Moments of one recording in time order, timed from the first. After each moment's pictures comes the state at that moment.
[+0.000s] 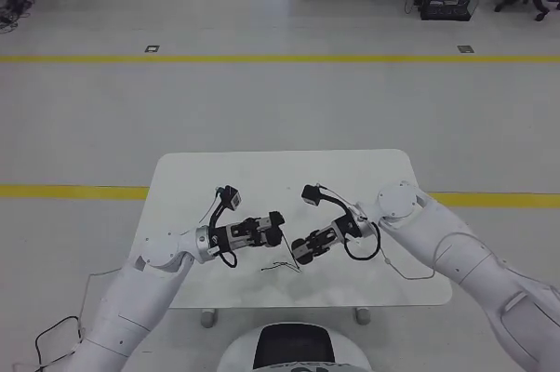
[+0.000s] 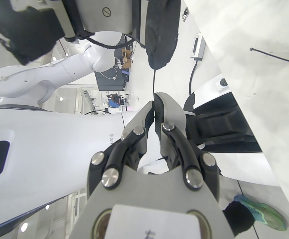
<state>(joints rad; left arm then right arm) 1.39 -1.10 -1.16 -1.52 -0.42 -0.22 -0.98 -0.81 -1.05 0.53 -1.21 0.53 -0.34 1.31</state>
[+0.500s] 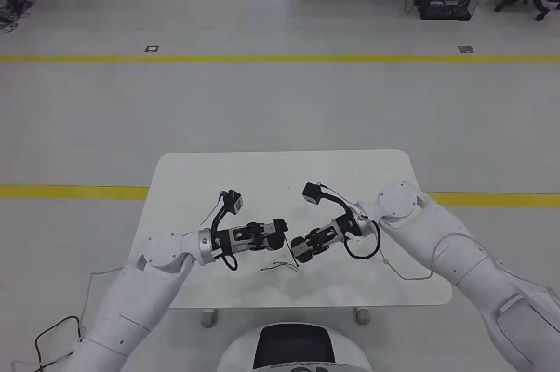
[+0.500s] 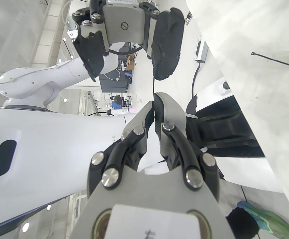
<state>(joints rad) 1.38 -1.09 -1.14 -1.51 -0.42 -0.20 -0.99 -0.84 -1.08 0.58 -1.18 0.52 -0.34 1.34</state>
